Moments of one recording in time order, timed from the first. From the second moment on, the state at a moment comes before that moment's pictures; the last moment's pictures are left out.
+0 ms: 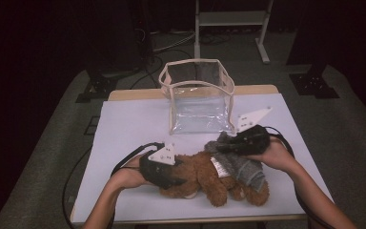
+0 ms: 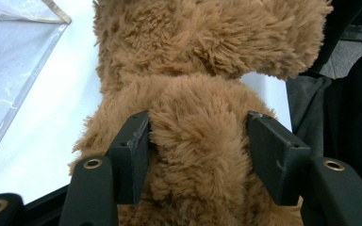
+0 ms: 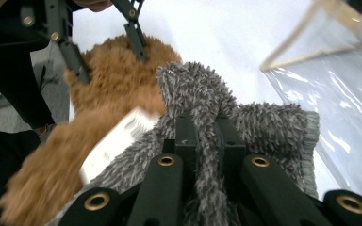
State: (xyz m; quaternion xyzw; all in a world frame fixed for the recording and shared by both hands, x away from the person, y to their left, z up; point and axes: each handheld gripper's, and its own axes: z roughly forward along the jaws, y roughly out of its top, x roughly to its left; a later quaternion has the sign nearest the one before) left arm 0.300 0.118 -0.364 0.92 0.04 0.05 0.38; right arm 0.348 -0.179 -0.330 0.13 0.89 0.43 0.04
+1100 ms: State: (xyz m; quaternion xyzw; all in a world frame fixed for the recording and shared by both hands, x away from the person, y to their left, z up) left arm 0.306 0.110 -0.379 0.91 0.06 0.05 0.40; right arm 0.315 -0.166 -0.331 0.08 0.91 0.40 0.03
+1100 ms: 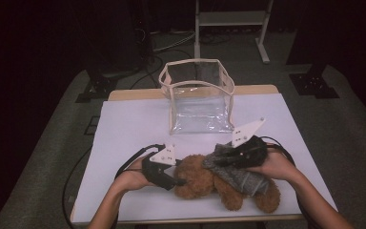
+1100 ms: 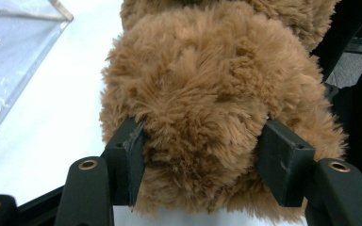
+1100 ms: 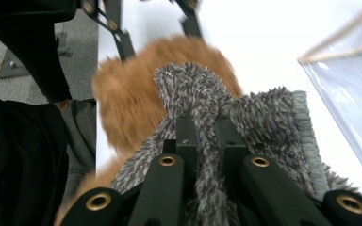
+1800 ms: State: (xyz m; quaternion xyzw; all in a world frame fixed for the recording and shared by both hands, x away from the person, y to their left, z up) left arm 0.305 0.112 -0.380 0.91 0.05 0.05 0.42; right arm 0.309 -0.127 -0.335 0.04 0.91 0.40 0.00
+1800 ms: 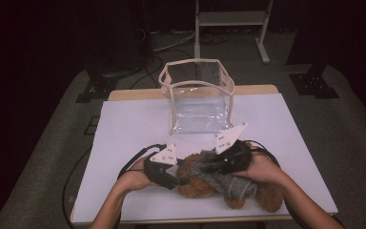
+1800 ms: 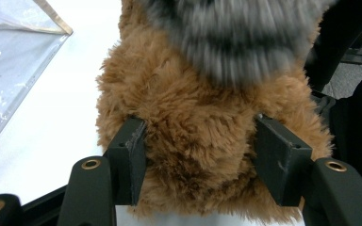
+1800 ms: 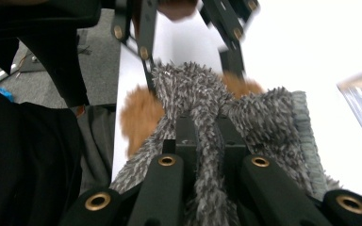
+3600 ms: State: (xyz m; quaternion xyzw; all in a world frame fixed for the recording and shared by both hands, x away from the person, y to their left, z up) left arm 0.309 0.081 -0.369 0.91 0.04 0.03 0.40; right arm 0.313 -0.231 -0.335 0.14 0.90 0.42 0.04
